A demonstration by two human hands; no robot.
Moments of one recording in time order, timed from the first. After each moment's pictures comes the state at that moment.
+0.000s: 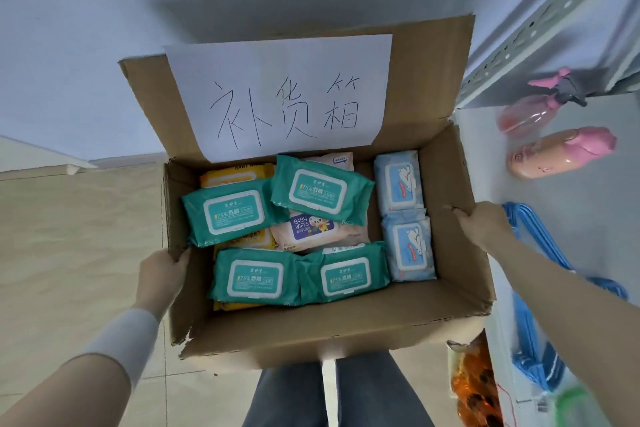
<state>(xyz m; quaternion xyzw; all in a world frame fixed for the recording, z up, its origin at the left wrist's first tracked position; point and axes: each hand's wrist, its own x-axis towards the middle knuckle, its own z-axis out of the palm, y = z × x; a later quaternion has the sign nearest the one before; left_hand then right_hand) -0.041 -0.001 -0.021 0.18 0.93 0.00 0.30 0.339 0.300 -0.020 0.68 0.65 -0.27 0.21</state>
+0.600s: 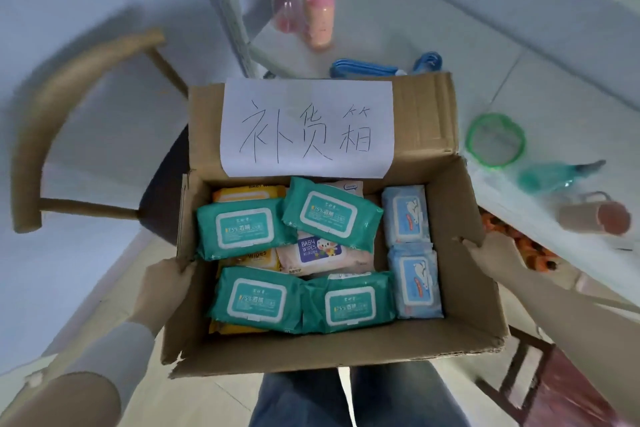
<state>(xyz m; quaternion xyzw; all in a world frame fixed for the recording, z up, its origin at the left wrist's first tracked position) 0.044 0.017 0.043 0.62 0.72 -0.17 0.27 0.515 -0.103 0.037 0.89 0.28 -0.36 0.08</state>
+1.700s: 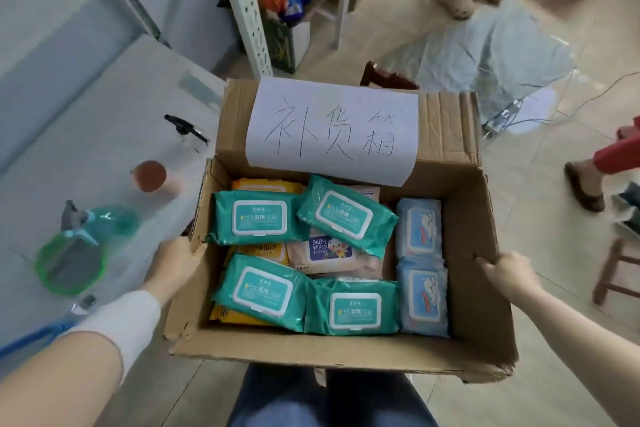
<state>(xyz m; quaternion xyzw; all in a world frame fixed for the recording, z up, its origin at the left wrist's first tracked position) 0.668 -0.249 0.050 0.95 0.05 -0.28 0.14 0.480 -0.700 0.071 0.79 -0.51 -0.28 -0.22</state>
